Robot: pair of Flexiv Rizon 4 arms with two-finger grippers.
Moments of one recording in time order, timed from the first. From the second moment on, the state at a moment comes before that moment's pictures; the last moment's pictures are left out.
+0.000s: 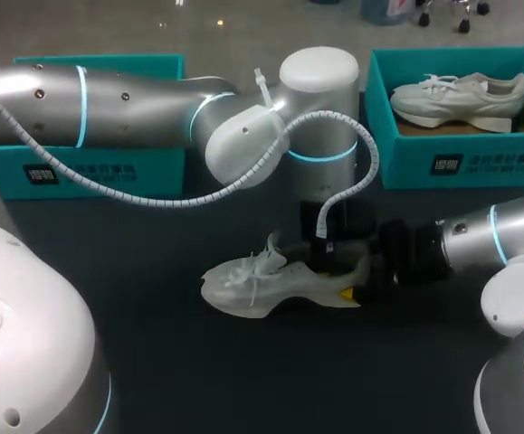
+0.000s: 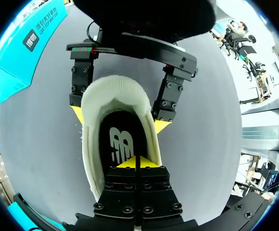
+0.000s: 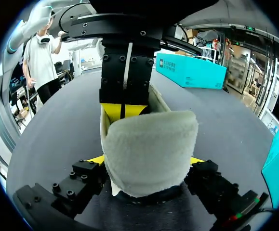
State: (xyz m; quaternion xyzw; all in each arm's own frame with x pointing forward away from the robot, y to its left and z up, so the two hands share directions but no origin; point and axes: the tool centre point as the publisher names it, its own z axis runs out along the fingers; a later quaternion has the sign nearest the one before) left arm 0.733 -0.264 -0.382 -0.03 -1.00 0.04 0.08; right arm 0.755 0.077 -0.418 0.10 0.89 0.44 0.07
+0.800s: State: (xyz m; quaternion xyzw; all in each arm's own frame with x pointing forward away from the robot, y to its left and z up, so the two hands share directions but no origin) left arm 0.728 -0.254 -0.403 -0.05 -0.99 0.05 0.09; right arm 0.754 0.077 -0.419 0.10 0.89 0.43 0.07
